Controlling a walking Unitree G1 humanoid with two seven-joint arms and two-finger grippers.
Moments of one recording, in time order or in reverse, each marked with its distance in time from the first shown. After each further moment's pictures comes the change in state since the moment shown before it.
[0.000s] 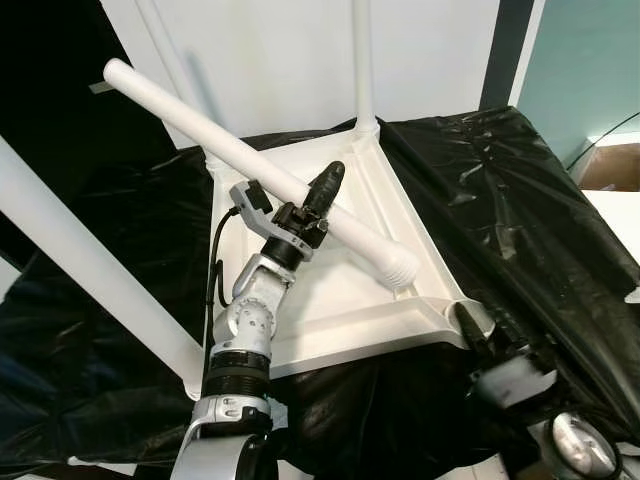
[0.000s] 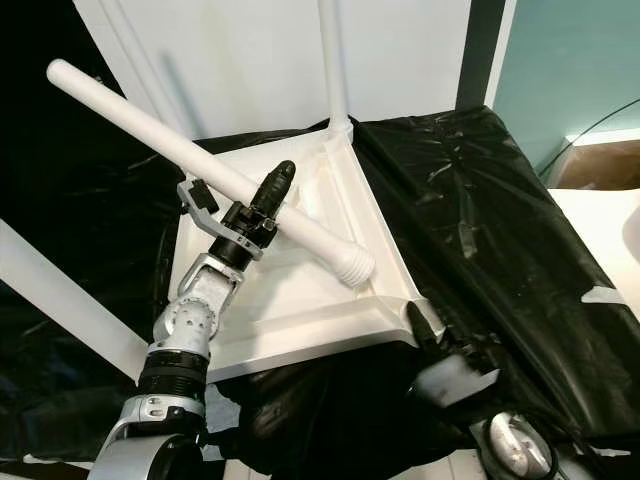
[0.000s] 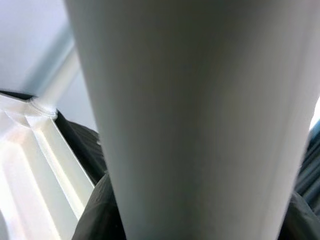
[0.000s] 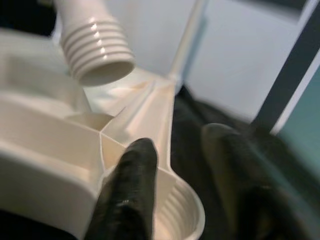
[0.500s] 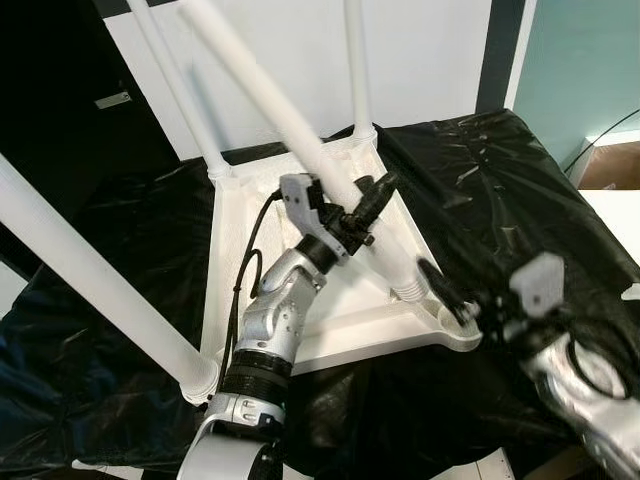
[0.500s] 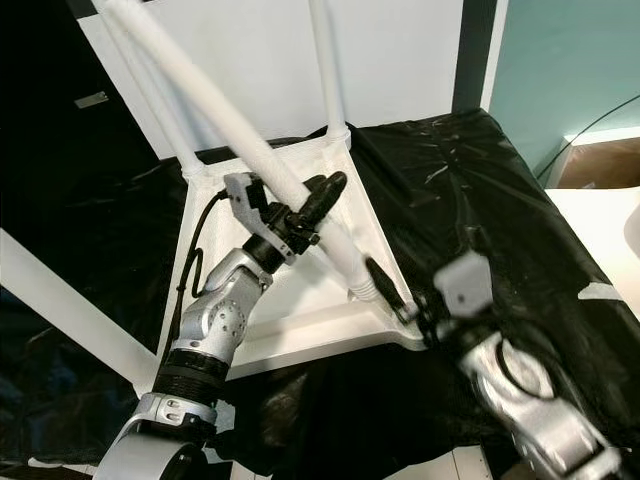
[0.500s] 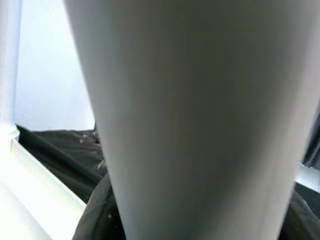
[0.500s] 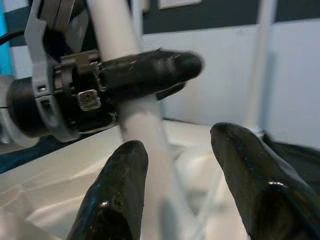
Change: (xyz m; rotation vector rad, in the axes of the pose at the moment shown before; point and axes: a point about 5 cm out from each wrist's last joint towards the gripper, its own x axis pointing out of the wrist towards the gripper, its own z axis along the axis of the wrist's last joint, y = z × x) left arm 0.017 -0.036 -0.028 0.276 0.152 -0.171; right arm 0.065 -0.022 0.080 0.287 -0.173 0.244
